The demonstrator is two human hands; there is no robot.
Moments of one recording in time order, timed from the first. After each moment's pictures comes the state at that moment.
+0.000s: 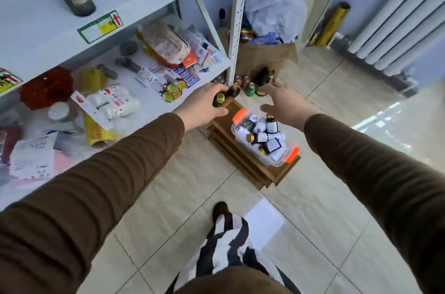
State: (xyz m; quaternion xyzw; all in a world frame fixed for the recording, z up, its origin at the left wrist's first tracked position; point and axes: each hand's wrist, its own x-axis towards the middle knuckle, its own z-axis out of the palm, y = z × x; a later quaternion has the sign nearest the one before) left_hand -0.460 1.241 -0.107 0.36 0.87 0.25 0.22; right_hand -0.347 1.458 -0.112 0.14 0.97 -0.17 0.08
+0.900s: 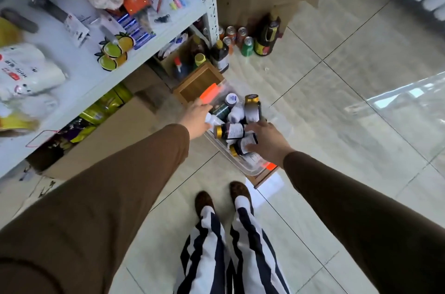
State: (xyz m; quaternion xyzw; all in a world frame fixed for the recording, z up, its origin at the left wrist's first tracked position) left_hand -0.469 1.400 -0.405 0.29 0.90 0.03 0.33; right_hand -0.315 1.585 -0.399 0.15 0.91 -0.27 0.28
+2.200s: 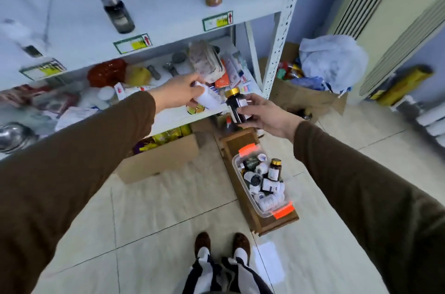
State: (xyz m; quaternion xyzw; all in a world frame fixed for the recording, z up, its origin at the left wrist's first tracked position) left_hand -0.523 1.281 -0.058 0.09 0.90 0.36 0.22; right_hand -0.458 1.534 -0.115 0.06 0.59 -0.75 0.28
